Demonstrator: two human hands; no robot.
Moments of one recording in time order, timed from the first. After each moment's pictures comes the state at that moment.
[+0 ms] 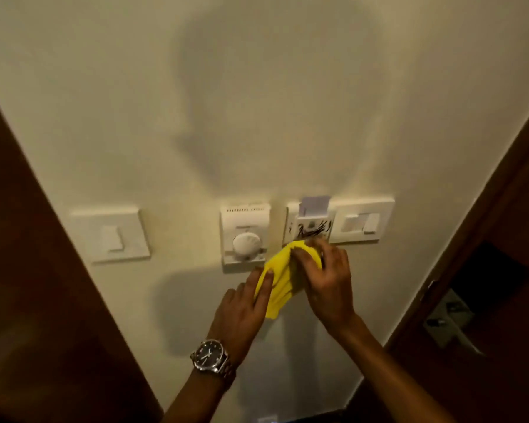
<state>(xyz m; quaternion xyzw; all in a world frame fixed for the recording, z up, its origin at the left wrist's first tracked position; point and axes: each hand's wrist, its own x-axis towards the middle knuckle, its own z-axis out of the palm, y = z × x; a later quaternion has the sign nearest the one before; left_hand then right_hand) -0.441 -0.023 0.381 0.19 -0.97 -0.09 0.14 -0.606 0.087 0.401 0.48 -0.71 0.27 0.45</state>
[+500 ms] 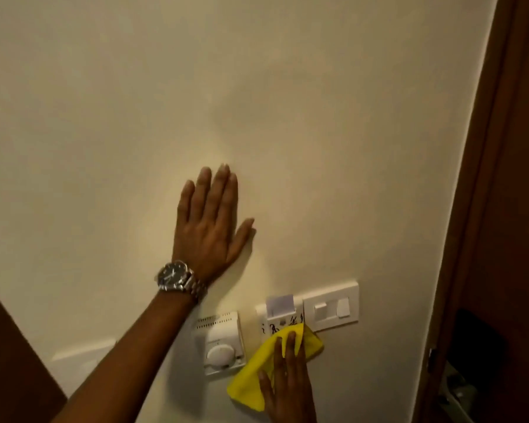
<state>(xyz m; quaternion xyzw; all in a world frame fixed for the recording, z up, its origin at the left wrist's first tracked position) -0.543 -0.085 0.668 0.10 -0.79 0.28 0.53 -0.595 0.058 0.365 0.40 -0.81 0.35 0.25</state>
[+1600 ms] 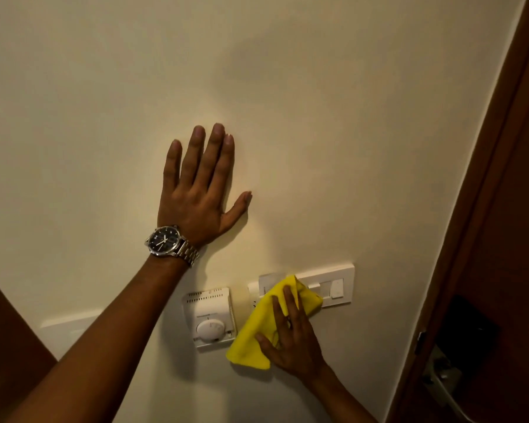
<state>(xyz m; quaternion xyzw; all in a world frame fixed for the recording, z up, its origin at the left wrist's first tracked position) -0.561 -0.114 0.667 0.12 -0.71 0.40 0.57 -0.661 0.059 0.370 0.52 -0.70 0.34 0.36</state>
